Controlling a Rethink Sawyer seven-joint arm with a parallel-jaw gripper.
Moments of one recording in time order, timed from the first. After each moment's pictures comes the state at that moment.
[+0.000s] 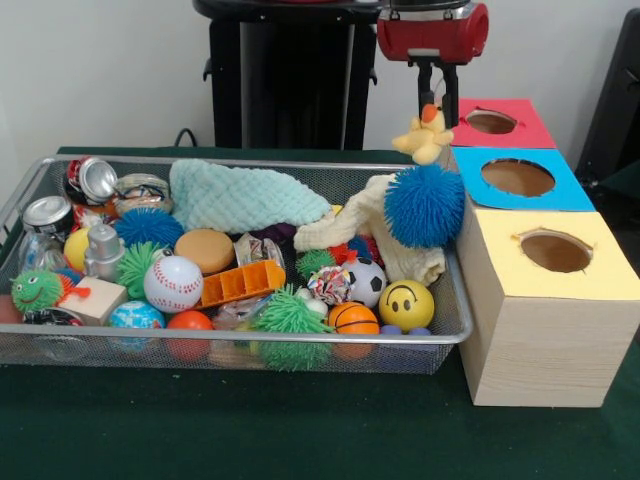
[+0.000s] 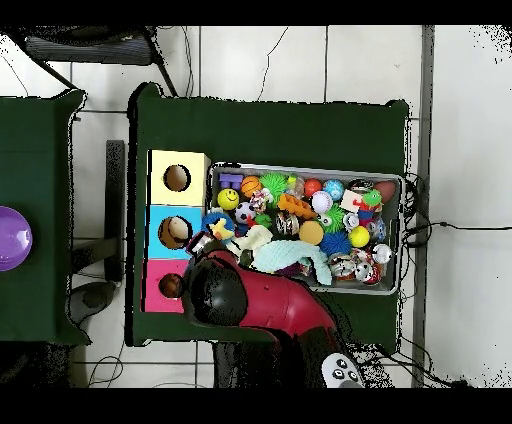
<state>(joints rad) -0.31 -0.94 0.22 2.14 0.11 0.20 2.14</state>
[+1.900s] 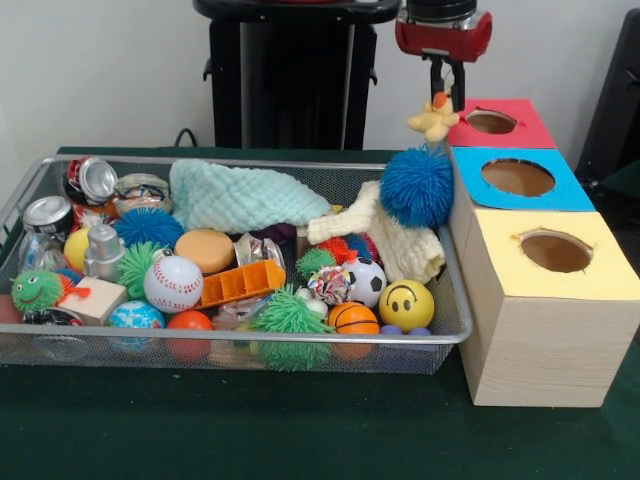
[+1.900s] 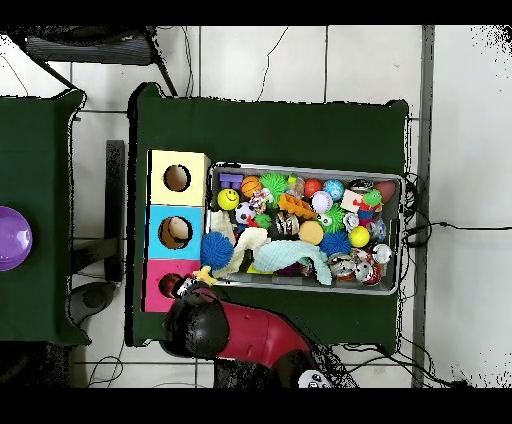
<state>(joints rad) -0.27 -0.91 0.22 2.32 0.18 0.20 2.14</state>
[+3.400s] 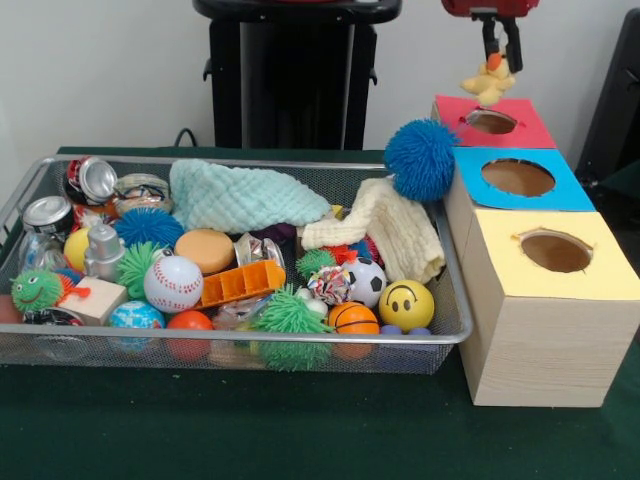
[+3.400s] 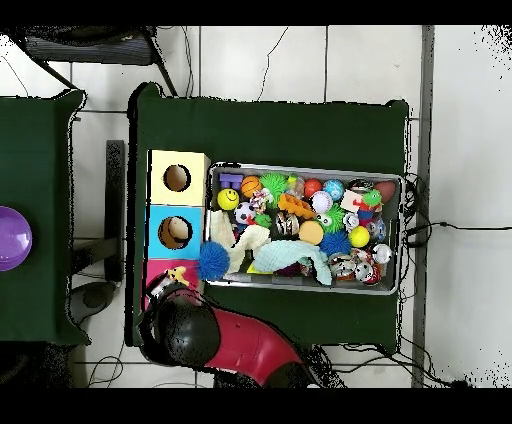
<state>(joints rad) -0.39 -1.05 0.50 2.47 0.43 0.19 2.14</state>
